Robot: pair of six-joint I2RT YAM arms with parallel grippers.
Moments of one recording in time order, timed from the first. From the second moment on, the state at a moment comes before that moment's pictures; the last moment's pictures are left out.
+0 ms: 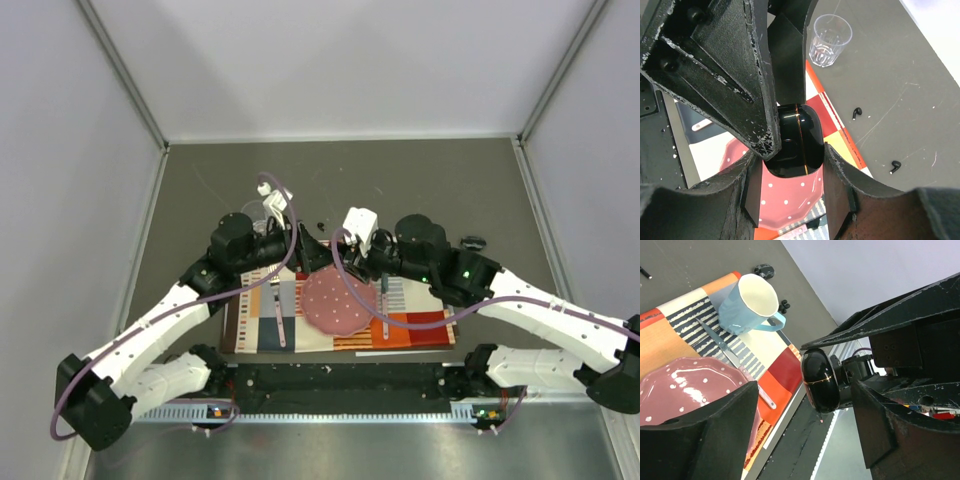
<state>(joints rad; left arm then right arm) -0.62 0.97 0.75 0.05 0.53 -0.71 1.00 1.07 1.01 -0.27 -0.07 -0.23</state>
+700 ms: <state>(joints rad) -0.65 1.01 0.78 0.08 0.56 -0.69 1.00 1.07 0.99 -0.26 -0.08 -0.22</state>
